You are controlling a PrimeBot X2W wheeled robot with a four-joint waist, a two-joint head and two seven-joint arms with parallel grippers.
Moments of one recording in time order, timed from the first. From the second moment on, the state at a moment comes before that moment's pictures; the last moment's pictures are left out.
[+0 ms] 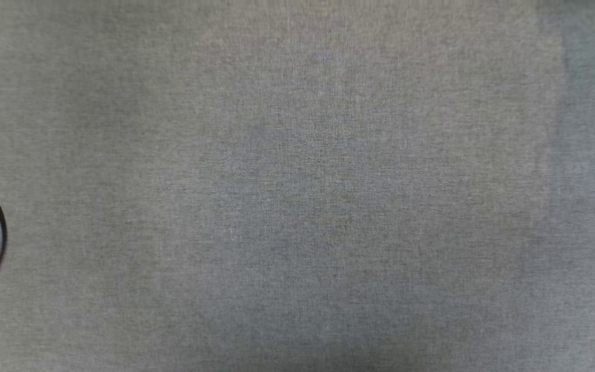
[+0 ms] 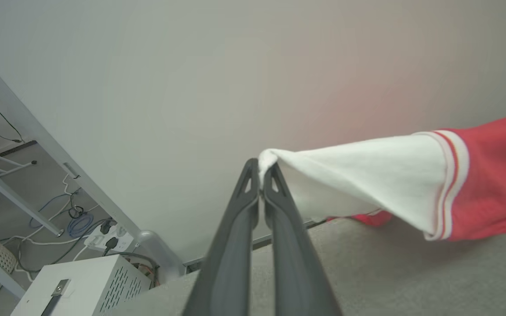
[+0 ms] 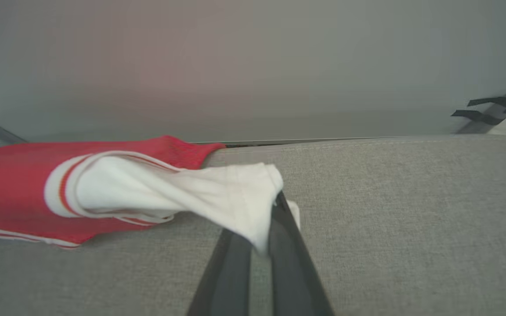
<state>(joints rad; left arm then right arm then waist) -1.28 0.57 -0.51 0.62 -0.50 -0.12 -0.19 -1.30 -0.33 0.01 0.80 0.38 0.13 0.35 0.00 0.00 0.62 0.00</state>
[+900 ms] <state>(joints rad) -0.51 0.67 -0.63 0.37 -0.67 -0.09 -0.02 -0.57 -0.48 -0.08 0.47 0.65 0.13 0.85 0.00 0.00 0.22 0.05</state>
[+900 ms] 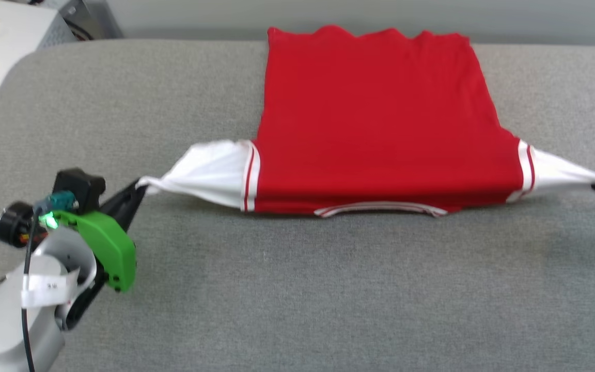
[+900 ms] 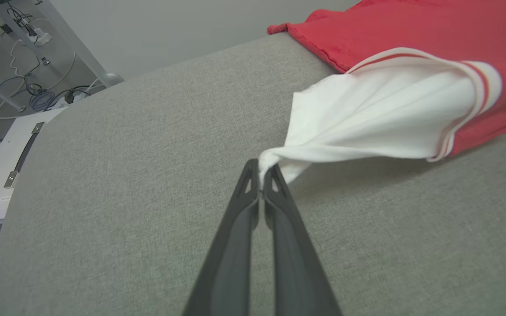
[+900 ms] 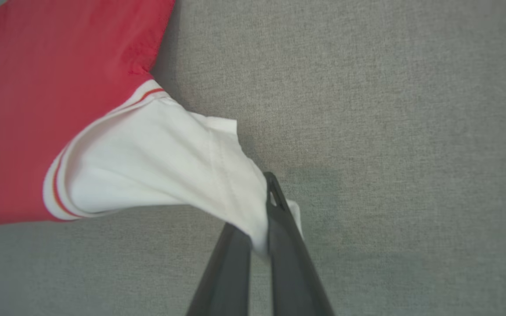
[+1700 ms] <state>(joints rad) -0.10 0.81 -0.64 -0.12 -0.81 0.05 0.07 -0.11 -0.25 -0.44 -0.02 0.53 0.13 1.31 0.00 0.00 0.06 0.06</state>
